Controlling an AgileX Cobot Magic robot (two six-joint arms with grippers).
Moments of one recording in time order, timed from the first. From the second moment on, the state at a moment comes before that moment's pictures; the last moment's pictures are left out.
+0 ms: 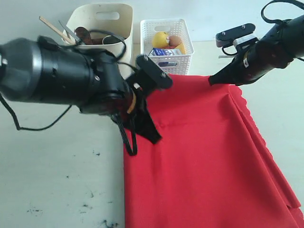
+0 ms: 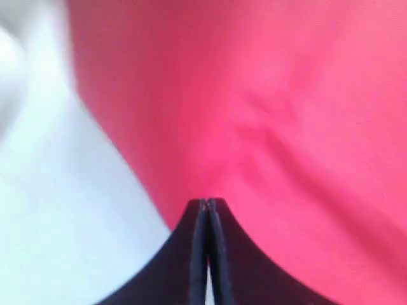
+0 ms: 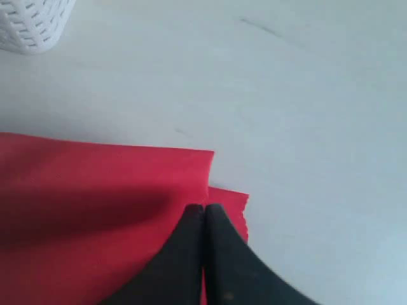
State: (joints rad) left arm -0.86 1.89 -1.13 0.61 0.48 -0.48; right arm 0.22 1.98 -1.13 -0.60 0.25 0.50
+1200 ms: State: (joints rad) left arm -0.79 1.98 -1.25 0.68 0.30 -0.51; right arm 0.39 2.03 -1.13 -0.25 0.48 0.10
